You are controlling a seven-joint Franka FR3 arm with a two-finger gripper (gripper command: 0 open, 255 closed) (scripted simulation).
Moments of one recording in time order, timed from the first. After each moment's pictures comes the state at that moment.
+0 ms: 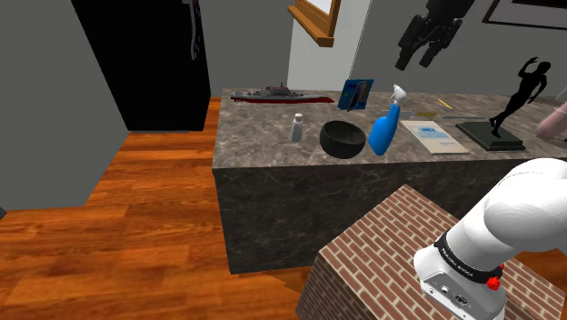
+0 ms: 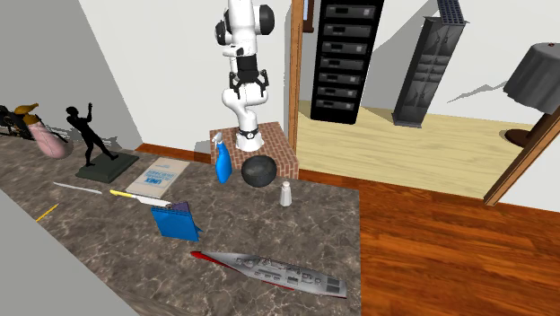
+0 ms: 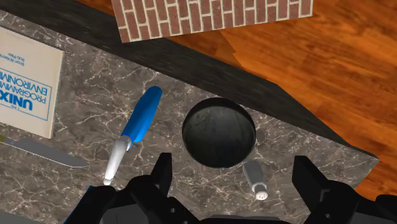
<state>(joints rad) -0.02 -0.78 -0.02 -2.28 0.00 1.62 0.09</state>
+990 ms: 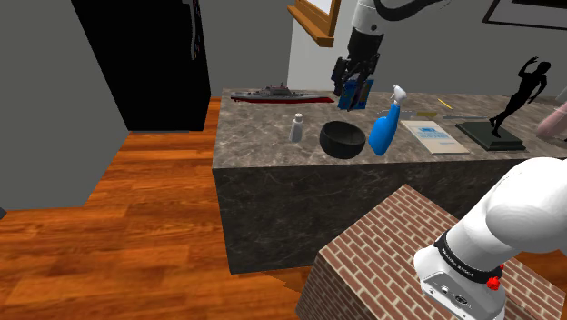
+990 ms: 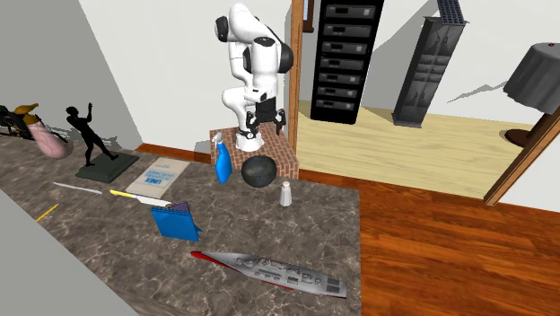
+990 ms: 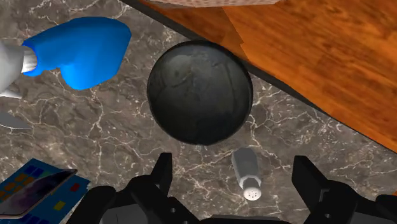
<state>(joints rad) 0.02 -0.36 0.04 -2.24 -0.03 1.94 0.09</state>
